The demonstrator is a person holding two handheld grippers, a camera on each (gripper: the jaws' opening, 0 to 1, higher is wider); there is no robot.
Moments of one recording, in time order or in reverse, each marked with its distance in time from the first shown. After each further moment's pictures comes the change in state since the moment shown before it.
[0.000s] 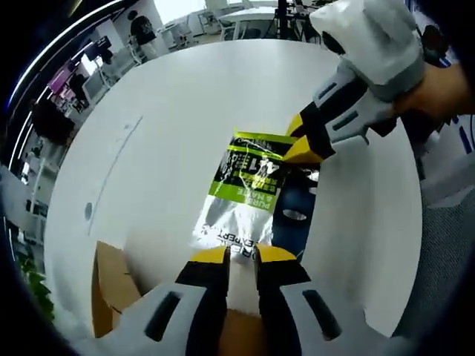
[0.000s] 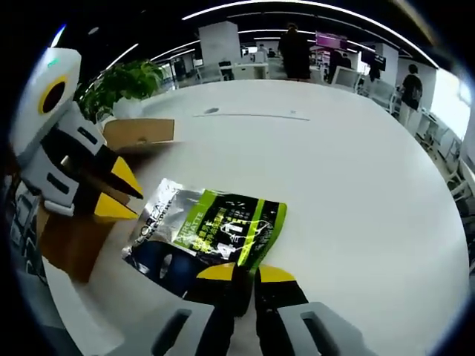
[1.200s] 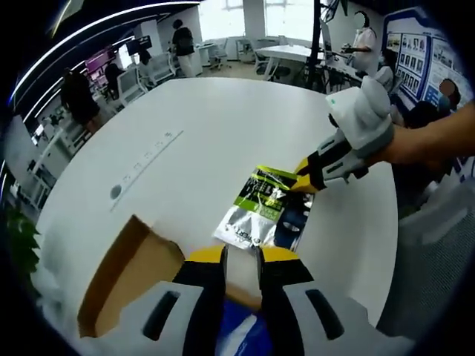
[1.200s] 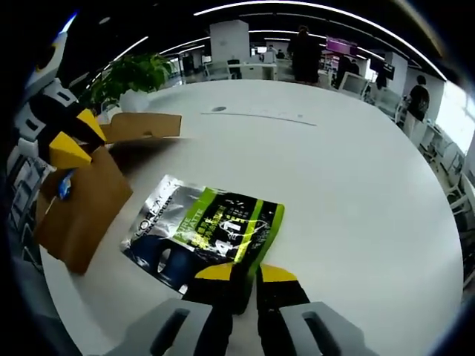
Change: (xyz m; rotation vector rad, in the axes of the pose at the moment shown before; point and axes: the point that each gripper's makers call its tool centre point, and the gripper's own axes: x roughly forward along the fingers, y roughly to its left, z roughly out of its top) left arm -0.073 0.019 -0.005 -0.204 -0.189 0.043; right arm -0.003 -0.002 0.001 -0.066 0.005 0.000
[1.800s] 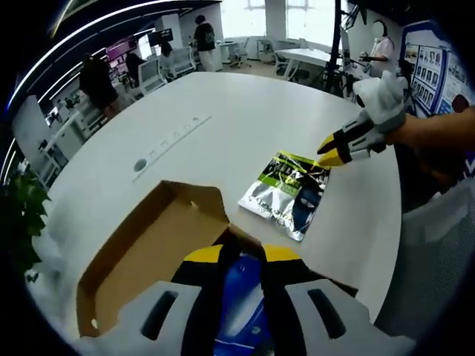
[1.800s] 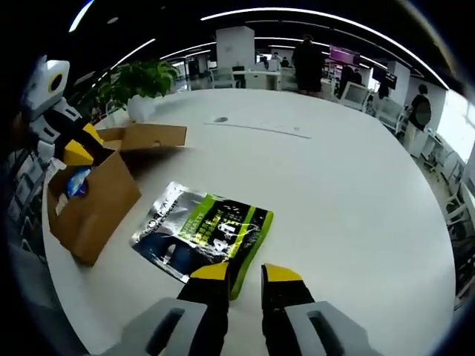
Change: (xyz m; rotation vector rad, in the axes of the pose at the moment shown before) left arm -0.036 0.031 -0.043 -0.100 0.003 0.073; right arm -0.031 -0.004 0.008 -0.038 -0.050 0.014
